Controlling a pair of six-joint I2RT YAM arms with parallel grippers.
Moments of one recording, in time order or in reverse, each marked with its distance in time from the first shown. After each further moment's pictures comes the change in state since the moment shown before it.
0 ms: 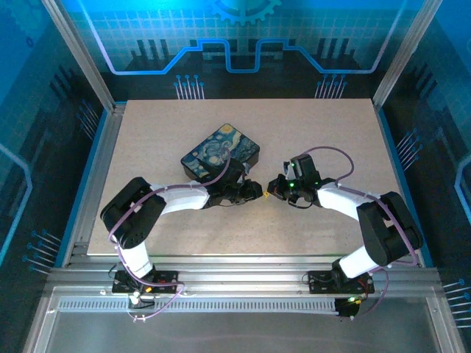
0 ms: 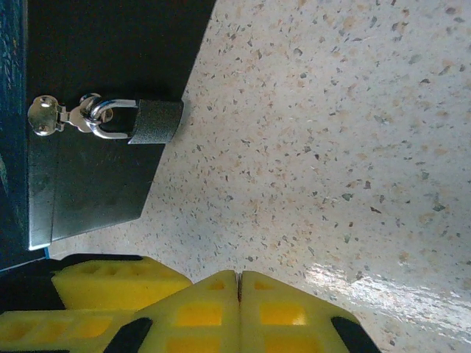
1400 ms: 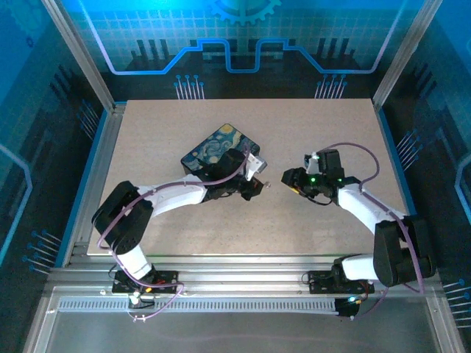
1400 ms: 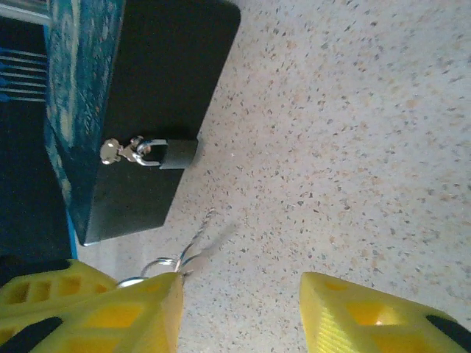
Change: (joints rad) left arm 0.000 -0.078 0.111 -0.145 0.013 0.870; right arm -0.222 -0.178 0.003 -0.177 -0.131 -0.106
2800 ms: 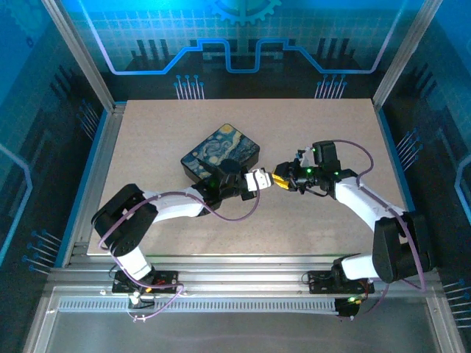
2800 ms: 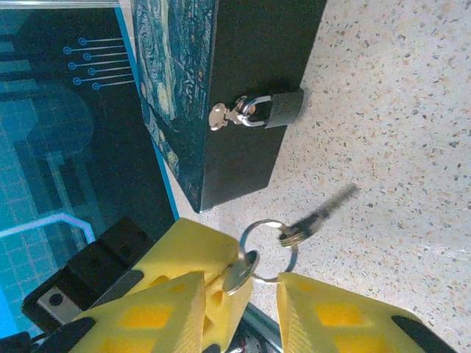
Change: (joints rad) left arm -0.043 -0.009 -0.196 0.511 -0.146 0.710; right arm 0.061 0.041 0.095 0.021 -0.176 0.281
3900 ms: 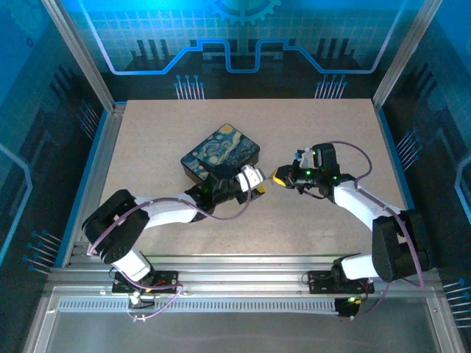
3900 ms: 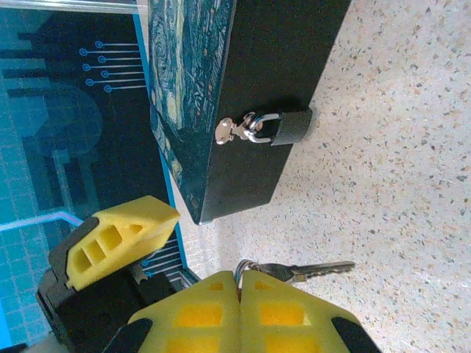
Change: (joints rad) left arm 0.018 -0.096 -0.094 0.007 -0.068 -0.301; right arm 0.002 0.001 -0.068 0.162 0.008 -0.006
